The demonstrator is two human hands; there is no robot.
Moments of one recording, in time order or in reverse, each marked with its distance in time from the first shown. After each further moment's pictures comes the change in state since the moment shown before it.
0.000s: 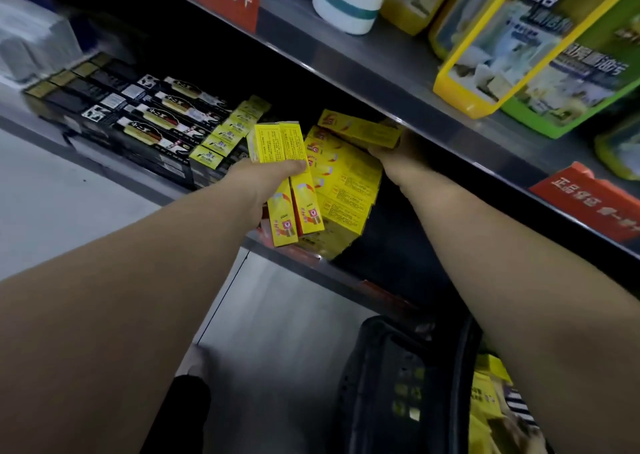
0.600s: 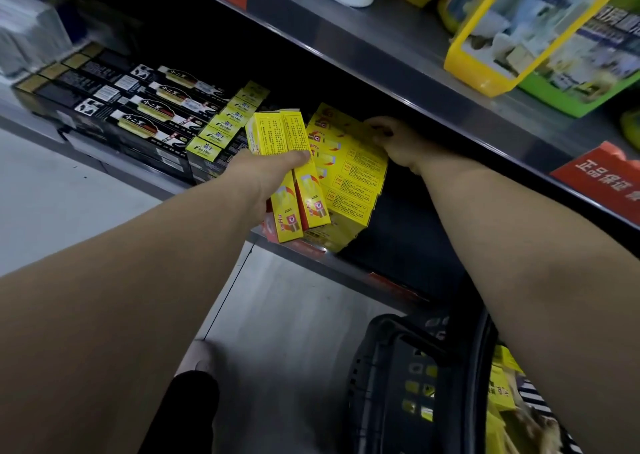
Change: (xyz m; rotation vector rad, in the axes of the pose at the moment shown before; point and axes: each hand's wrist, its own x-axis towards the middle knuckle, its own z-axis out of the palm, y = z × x) left_hand -0.002 0.000 0.005 -0.015 0.033 0.020; right_hand 0.041 0.022 0.004 -0.123 -0.263 -0.127
